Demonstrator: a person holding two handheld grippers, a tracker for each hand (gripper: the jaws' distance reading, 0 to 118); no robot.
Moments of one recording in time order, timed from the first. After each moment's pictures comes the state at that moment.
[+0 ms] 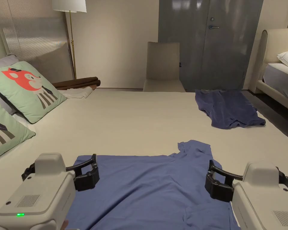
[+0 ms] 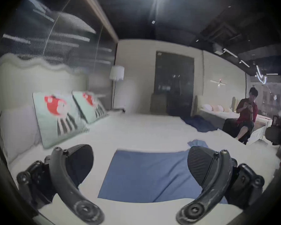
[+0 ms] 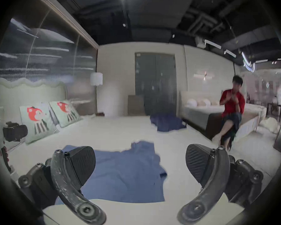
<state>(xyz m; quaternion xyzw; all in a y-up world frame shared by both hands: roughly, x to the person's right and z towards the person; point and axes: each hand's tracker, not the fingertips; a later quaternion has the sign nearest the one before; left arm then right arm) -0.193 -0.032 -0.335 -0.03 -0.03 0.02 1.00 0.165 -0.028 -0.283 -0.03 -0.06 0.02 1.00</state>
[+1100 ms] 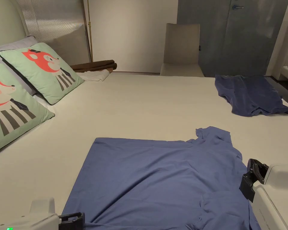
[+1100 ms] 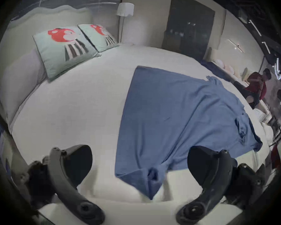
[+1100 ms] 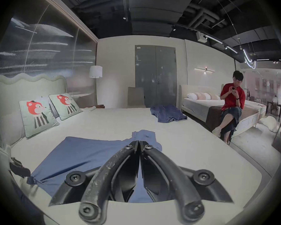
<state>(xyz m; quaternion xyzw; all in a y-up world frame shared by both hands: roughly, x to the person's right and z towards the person) -0.300 -0.166 -0.315 -0.38 0.00 0.06 0.92 0.167 -0.060 -0.284 -0.10 -0.05 0.00 0.99</state>
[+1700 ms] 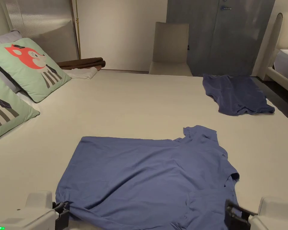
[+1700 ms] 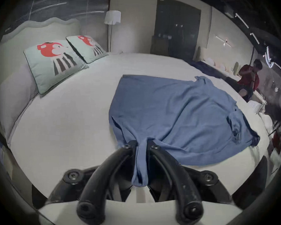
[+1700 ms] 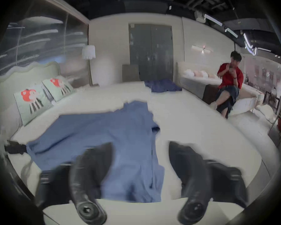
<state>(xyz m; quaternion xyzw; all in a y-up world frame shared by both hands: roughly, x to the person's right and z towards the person) -0.267 -0.141 -0.320 -0.33 -0.05 0.03 0.94 0.210 -0.134 -0.269 -0.28 -0.06 -0.02 0.96</state>
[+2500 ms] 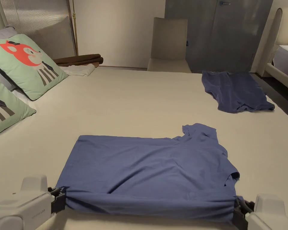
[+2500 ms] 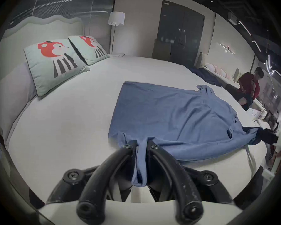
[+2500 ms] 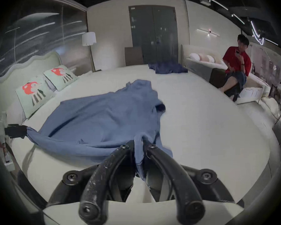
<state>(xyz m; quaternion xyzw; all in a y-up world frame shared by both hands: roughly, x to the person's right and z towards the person) -0.264 -0.119 -0.357 -0.33 -0.05 0.04 0.94 0.215 -0.128 -0.306 -0.27 -0.03 -0.03 0.96</state>
